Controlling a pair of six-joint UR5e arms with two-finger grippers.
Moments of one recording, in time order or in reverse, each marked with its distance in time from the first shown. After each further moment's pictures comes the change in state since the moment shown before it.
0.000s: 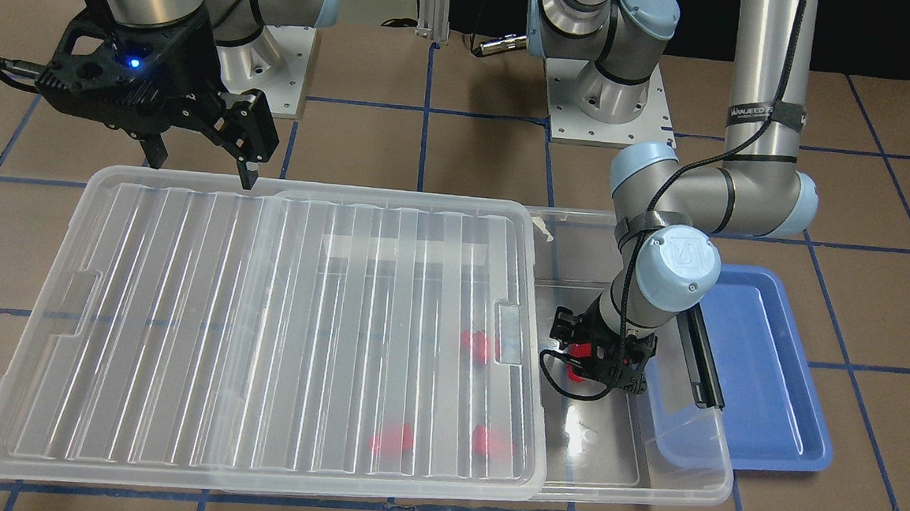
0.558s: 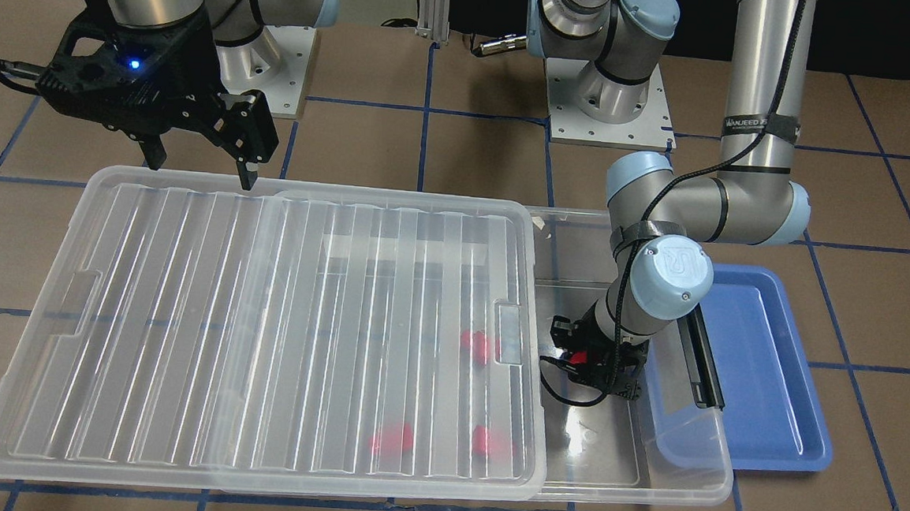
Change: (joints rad) left arm -0.003 -0.019 0.002 0.020 -0.007 0.003; right arm 0.000 0.000 0.001 -0.001 -0.001 -0.009
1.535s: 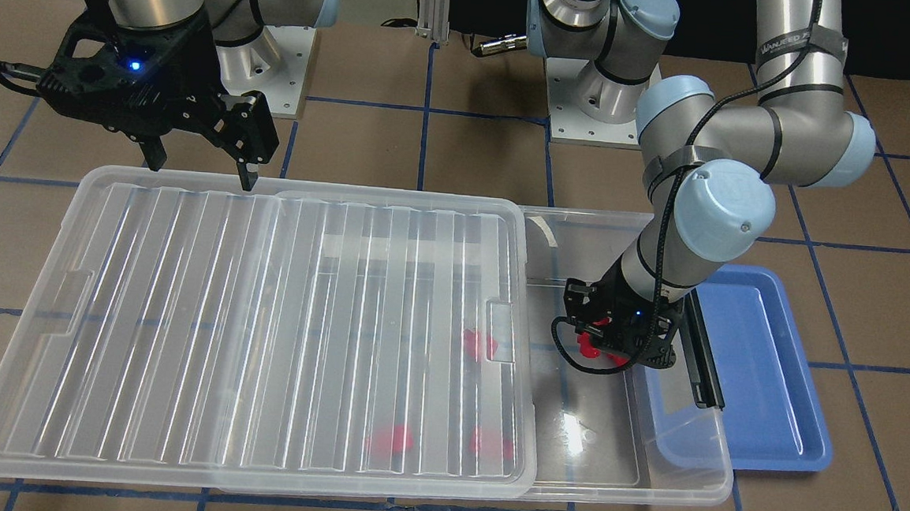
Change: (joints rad) left arm -0.001 0.154 0.114 -0.245 -0.038 -0.012; right arm 0.000 0.000 0.001 -0.002 0.001 -0.001
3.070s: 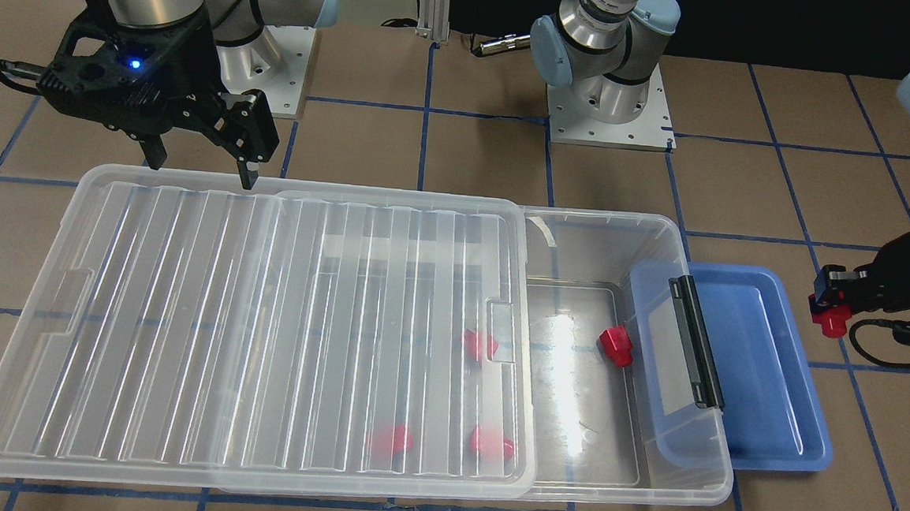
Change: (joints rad) left arm 0.437 0.009 0.166 -0.240 0.119 0.254; right arm 0.000 0.000 -0.002 0.005 0.000 0.000
